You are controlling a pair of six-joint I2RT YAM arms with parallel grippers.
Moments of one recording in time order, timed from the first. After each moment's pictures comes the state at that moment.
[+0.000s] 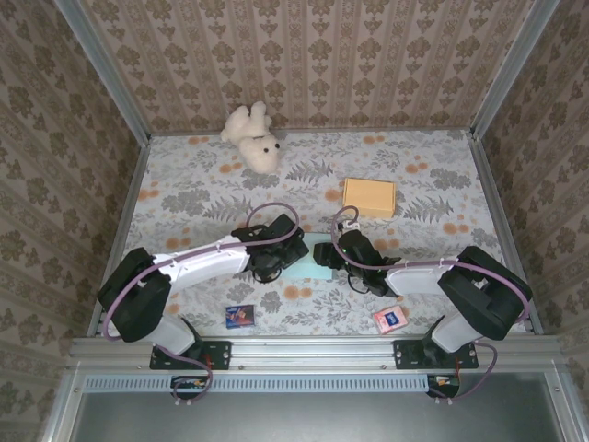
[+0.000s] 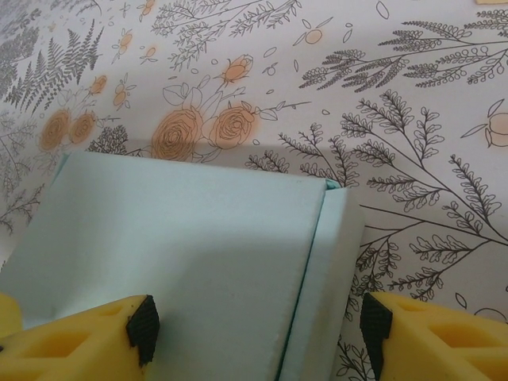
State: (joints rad) left arm -0.92 1.51 0.91 -0.55 -0.09 -1.38; right arm 0.74 1.52 0.49 0.38 0.14 0.69
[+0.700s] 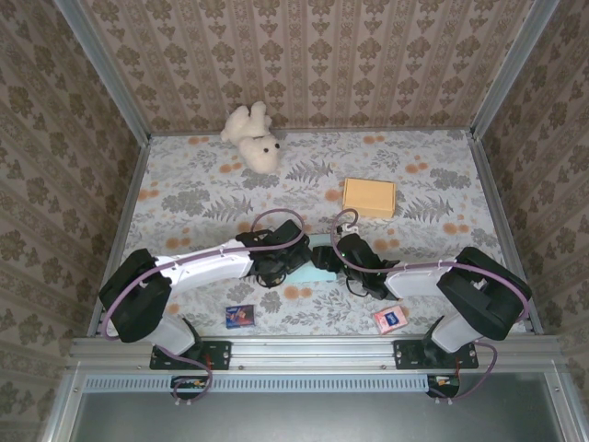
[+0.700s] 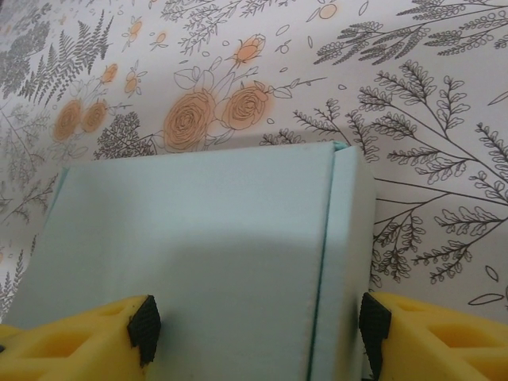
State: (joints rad) left arm -0.98 1.51 0.91 -0.54 -0.09 -1.43; right arm 0.77 1.52 0.48 0.41 0.14 0.73
